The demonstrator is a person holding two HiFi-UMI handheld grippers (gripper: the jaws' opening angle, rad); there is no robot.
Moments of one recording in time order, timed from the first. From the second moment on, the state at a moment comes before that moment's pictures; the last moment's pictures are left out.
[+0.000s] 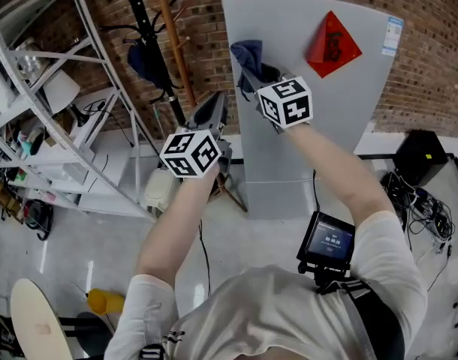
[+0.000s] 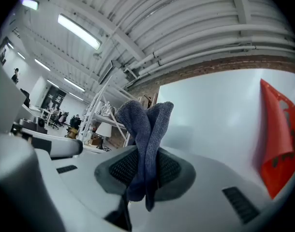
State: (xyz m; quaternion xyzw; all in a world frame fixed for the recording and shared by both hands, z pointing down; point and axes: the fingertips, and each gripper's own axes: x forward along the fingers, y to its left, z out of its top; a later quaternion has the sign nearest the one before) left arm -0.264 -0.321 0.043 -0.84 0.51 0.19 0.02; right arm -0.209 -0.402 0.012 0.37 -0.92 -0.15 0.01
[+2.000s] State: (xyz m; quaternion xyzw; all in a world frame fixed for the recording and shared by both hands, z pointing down) left arm -0.059 -0.386 0.062 -0.90 0.40 0.17 -0.03; right arm 0.086 -0.462 0.033 0.54 -0.83 -0.14 0.02
